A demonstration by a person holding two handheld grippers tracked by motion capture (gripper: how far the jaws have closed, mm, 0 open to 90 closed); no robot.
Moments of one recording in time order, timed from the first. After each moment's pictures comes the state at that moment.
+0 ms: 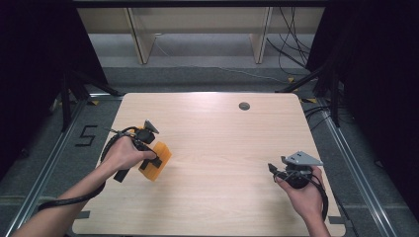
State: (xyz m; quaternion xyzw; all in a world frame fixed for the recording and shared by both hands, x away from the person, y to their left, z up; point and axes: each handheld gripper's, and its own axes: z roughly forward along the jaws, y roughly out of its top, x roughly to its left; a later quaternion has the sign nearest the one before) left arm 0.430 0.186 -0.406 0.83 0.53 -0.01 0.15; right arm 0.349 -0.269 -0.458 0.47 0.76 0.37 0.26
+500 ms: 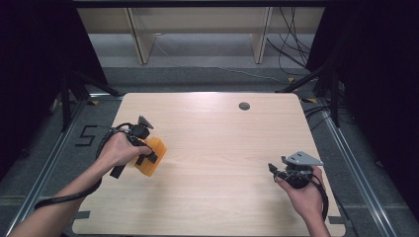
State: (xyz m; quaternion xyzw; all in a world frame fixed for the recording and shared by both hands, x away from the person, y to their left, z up) left arm 0.438 0.198 -0.400 0.82 0.55 0.00 0.16; right arm 0.348 -0.269 -0.458 0.47 0.76 0.37 0.25
